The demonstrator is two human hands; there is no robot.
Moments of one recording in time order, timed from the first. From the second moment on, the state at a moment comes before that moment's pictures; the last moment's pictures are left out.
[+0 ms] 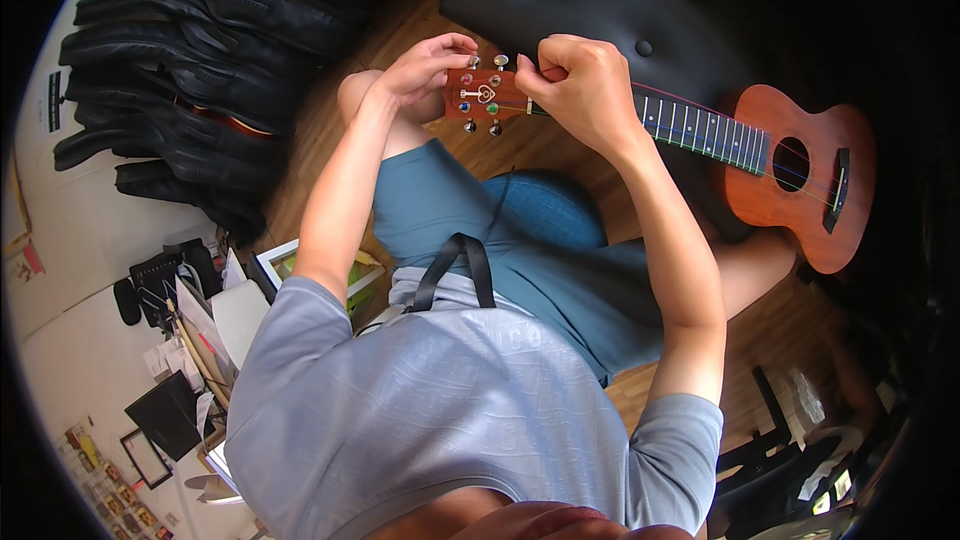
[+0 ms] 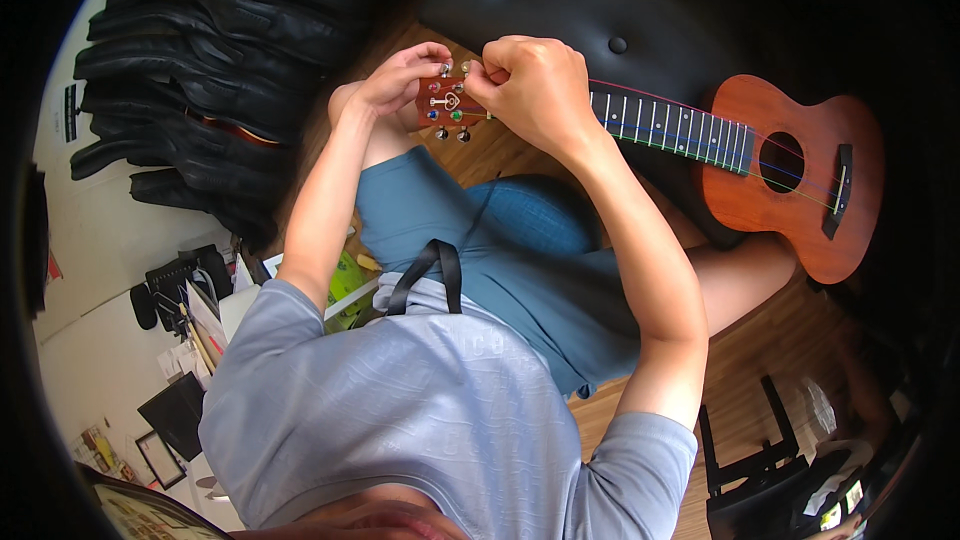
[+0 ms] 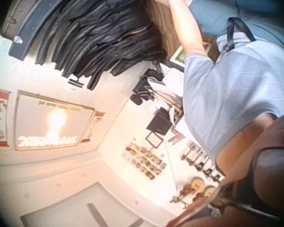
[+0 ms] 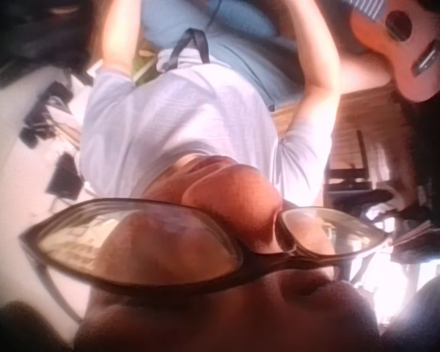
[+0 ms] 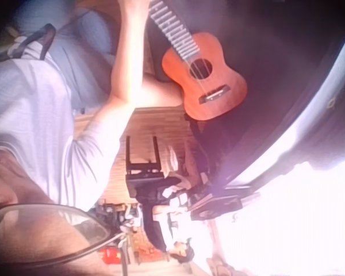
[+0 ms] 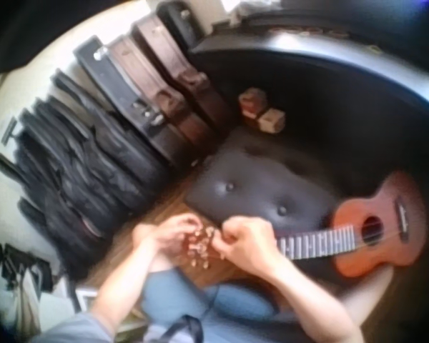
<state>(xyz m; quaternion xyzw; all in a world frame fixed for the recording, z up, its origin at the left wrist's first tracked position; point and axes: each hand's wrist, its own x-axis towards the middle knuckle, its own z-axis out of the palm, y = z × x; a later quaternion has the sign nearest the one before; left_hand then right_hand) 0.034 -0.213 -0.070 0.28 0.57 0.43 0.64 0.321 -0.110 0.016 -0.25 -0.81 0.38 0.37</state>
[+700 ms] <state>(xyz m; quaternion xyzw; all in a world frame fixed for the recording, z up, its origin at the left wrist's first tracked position) 0.073 -0.194 -0.046 0.32 0.63 0.37 0.60 0.323 -0.111 0.011 -0.25 -0.81 0.38 0.36</state>
